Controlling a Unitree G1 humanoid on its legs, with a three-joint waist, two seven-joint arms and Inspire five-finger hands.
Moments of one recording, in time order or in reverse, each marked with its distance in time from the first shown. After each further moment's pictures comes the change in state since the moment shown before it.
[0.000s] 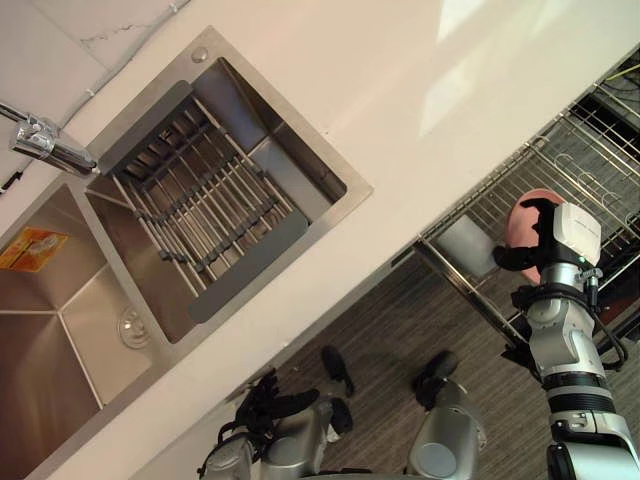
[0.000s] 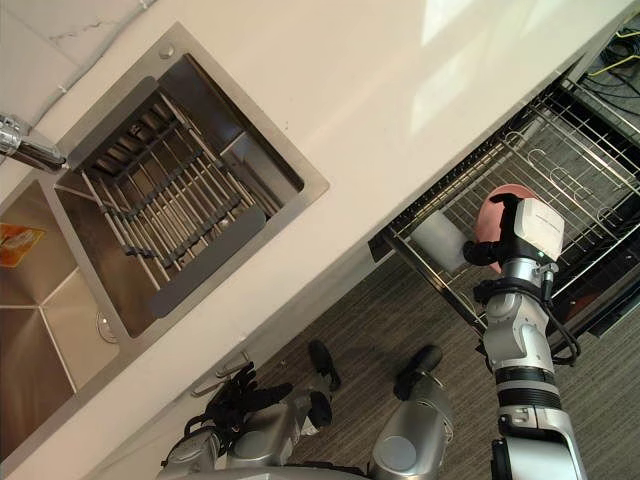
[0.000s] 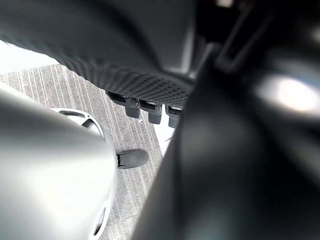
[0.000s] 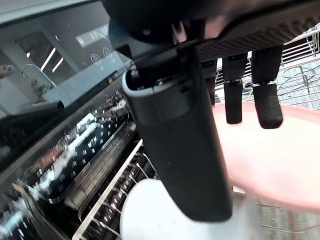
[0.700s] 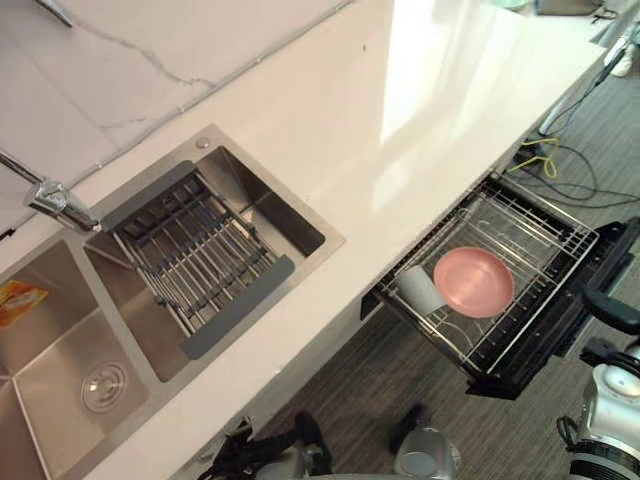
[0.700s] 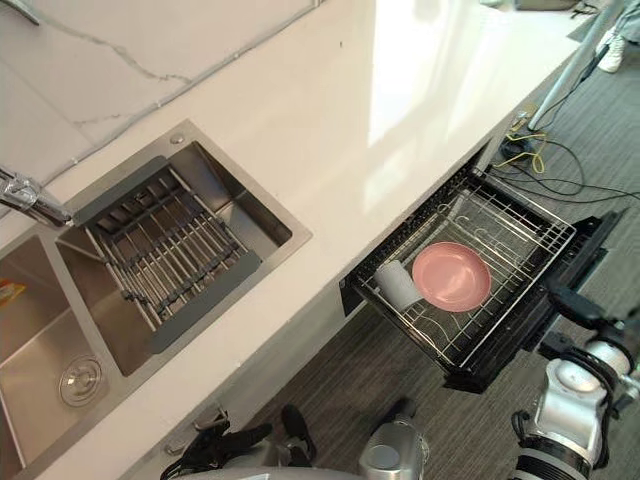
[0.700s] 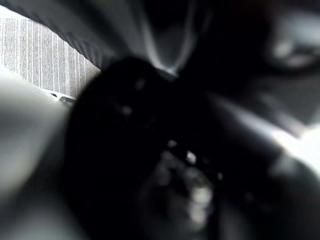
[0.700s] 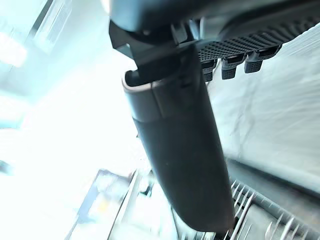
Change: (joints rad) left arm 0.102 0.003 0.118 0.126 0.050 0.008 0.048; right arm 0.271 0.190 -0.571 -0.075 0.685 0.006 -0.230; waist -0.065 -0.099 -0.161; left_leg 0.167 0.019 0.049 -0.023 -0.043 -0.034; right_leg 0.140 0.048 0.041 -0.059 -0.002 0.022
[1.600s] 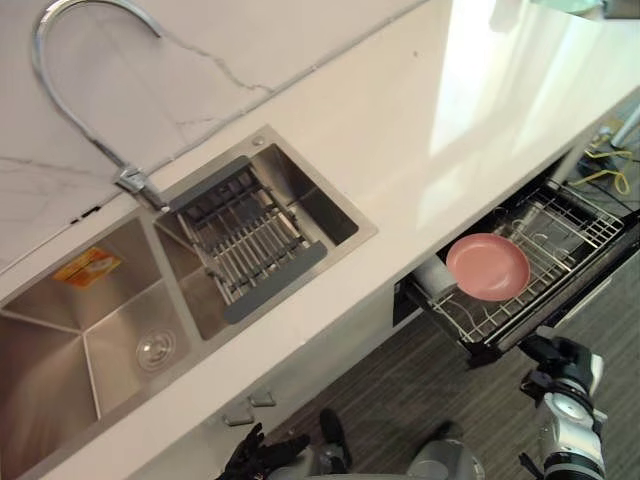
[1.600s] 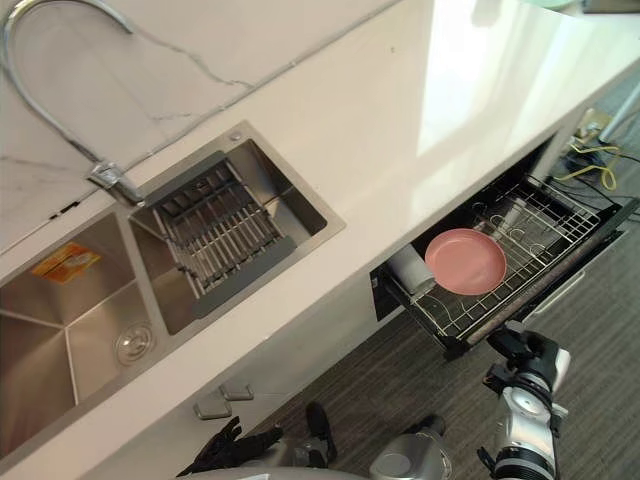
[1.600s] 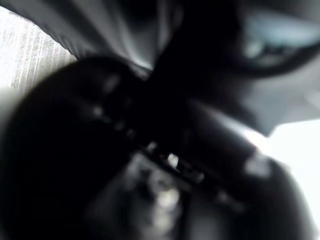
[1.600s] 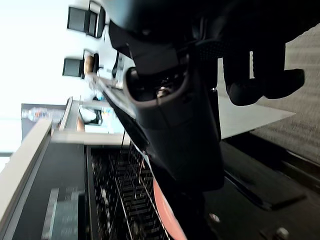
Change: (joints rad) left arm 0.008 -0.041 -0.032 -0.001 -0.013 -0.029 -0.004; right arm -0.059 -0.014 0.381 0.382 0.147 -0.138 0.182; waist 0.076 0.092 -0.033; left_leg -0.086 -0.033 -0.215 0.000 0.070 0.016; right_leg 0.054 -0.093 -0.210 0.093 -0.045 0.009
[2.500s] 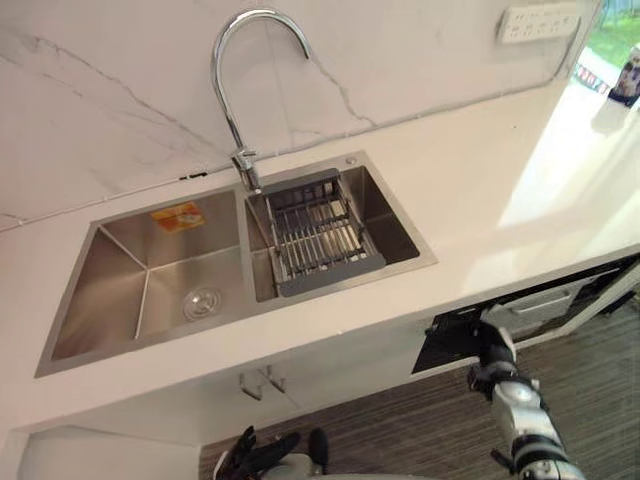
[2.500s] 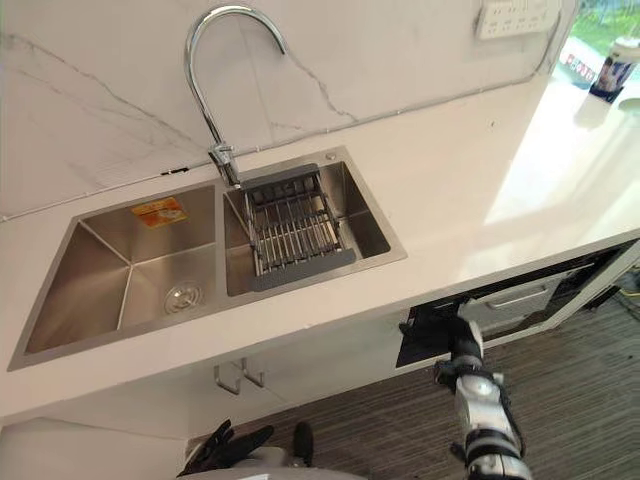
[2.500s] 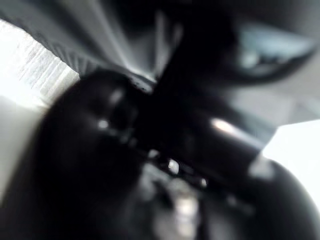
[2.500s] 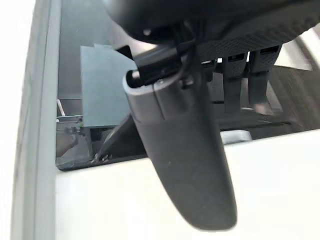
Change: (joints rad) left arm 0.017 0.009 0.140 0.017 -0.011 0.005 -0.076; right arm 0.095 0.100 0.135 0.156 -0.071 -0.166 0.306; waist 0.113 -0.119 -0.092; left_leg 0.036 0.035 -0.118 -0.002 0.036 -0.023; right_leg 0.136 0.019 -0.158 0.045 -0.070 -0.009
